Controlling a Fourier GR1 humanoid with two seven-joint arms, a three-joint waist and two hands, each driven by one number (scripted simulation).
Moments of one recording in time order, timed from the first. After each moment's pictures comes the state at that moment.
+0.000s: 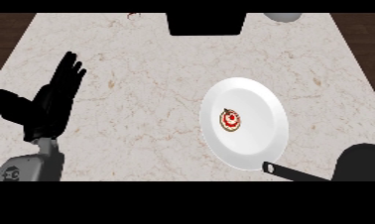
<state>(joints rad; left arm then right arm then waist) -0.14 0.18 0.09 -1.61 0.12 0.07 0.23 -0.04 -0.01 -0.73 -1.87 1.73 -0.03 1.09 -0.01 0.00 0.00</state>
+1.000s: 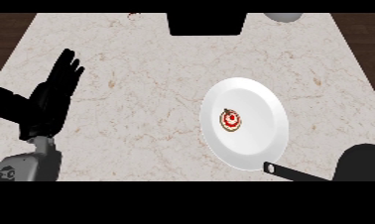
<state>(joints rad) -0.15 0.18 0.10 -1.64 0.12 0.07 0.27 0.17 0.00 -0.81 -1.60 1.24 -0.59 1.00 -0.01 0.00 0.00</state>
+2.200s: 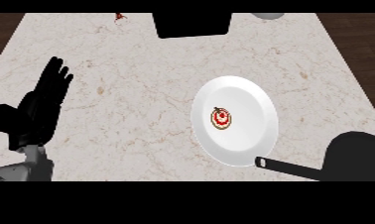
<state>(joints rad) -0.09 0.19 0.14 -1.65 0.12 0.08 0.25 0.78 0.00 -0.22 -2.16 1.10 -1.21 1.11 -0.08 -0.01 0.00</state>
